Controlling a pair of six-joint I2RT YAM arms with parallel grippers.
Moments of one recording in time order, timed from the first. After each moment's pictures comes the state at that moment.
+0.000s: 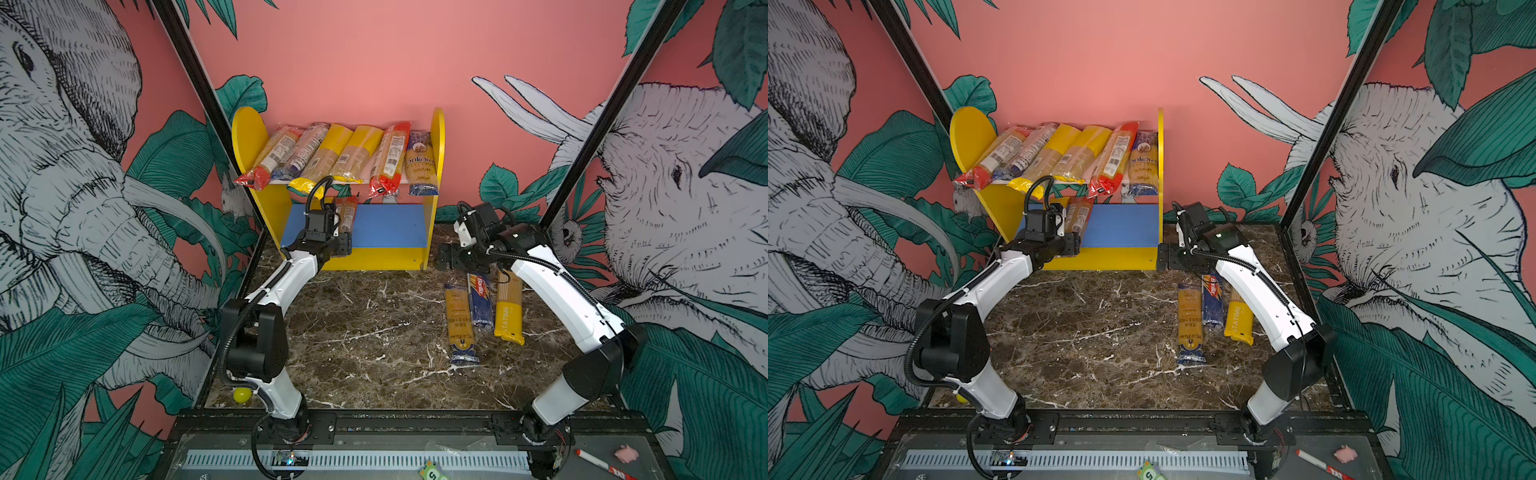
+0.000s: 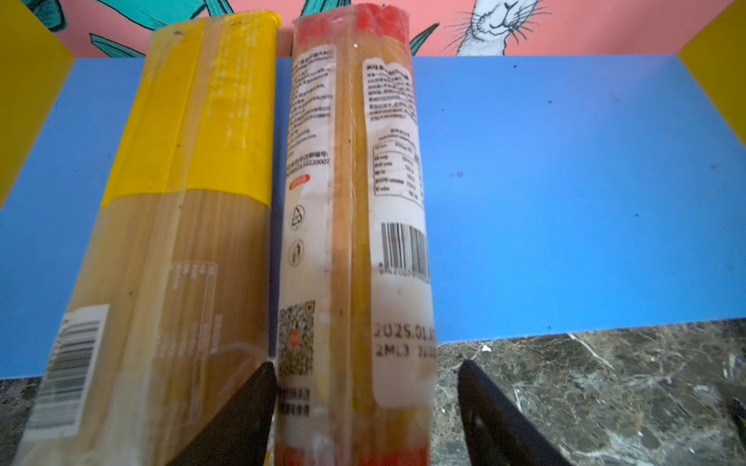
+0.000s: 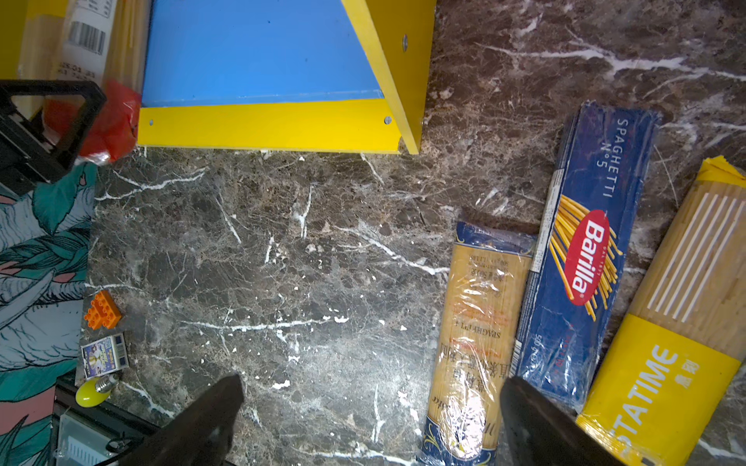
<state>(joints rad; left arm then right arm) -0.22 1.66 1.34 -0.33 -0.04 -0.11 0.51 1.60 1.72 -1.10 -0.10 0.45</state>
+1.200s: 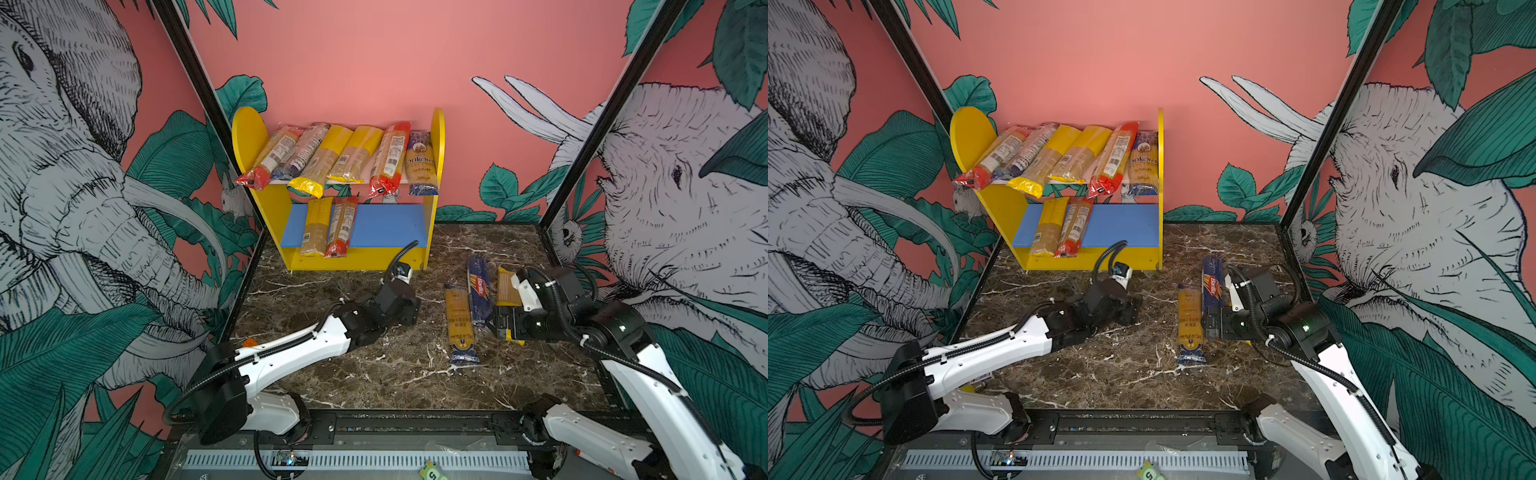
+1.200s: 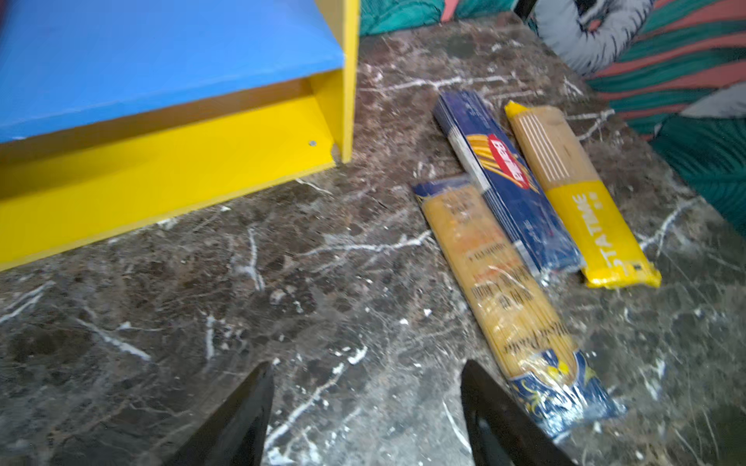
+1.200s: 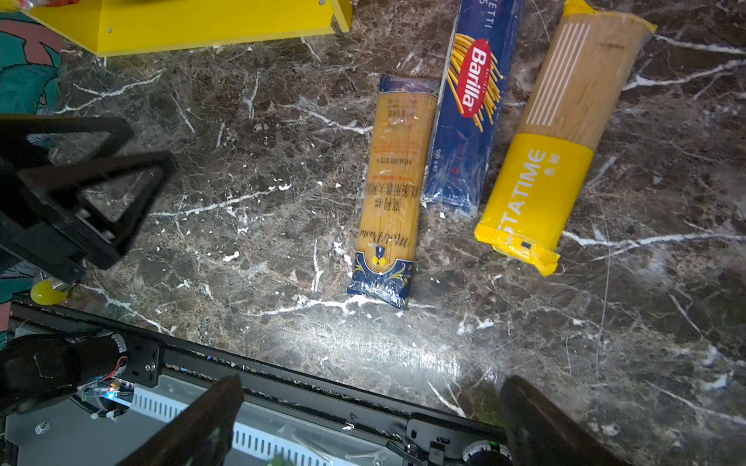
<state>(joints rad) -1.07 1.39 1.03 -0.35 -0.39 -0.46 0.51 0.90 1.29 -1.40 -0.03 0.44</state>
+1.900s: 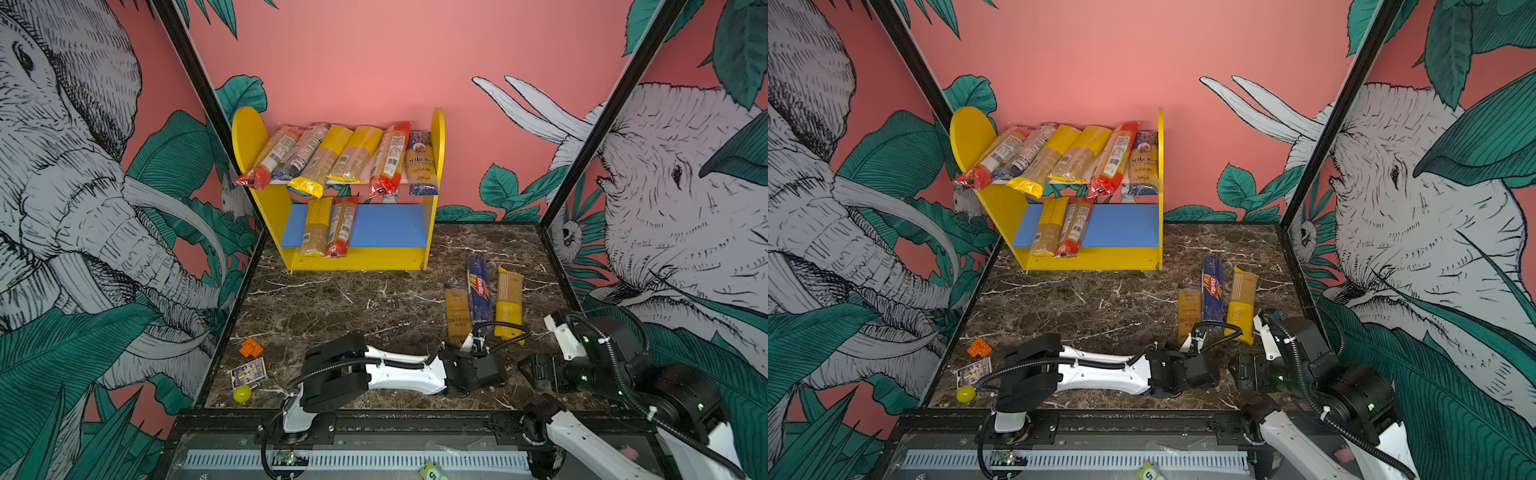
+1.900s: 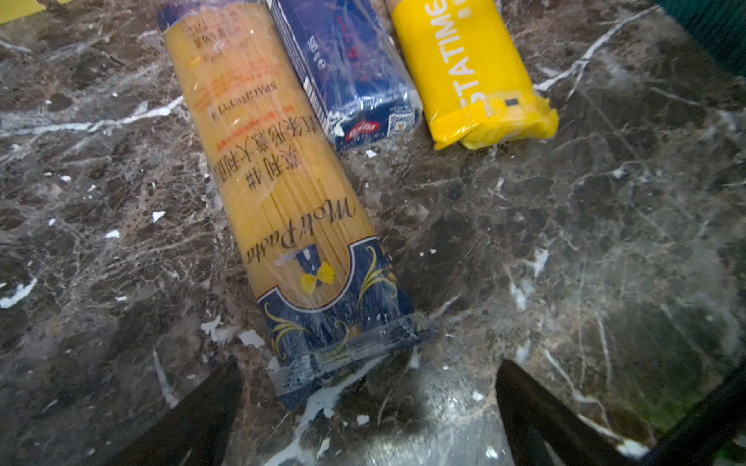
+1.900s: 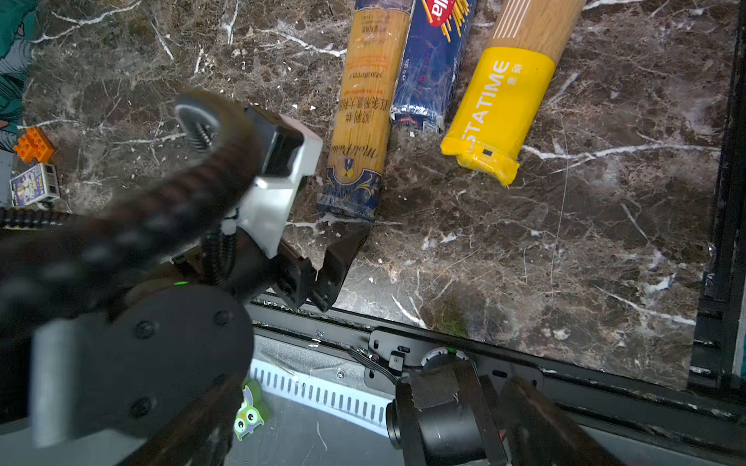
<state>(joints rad) -1.46 2.00 1.40 -0.41 -0.55 -0.81 0.51 0.63 1.27 -1.66 -0.03 0.40</state>
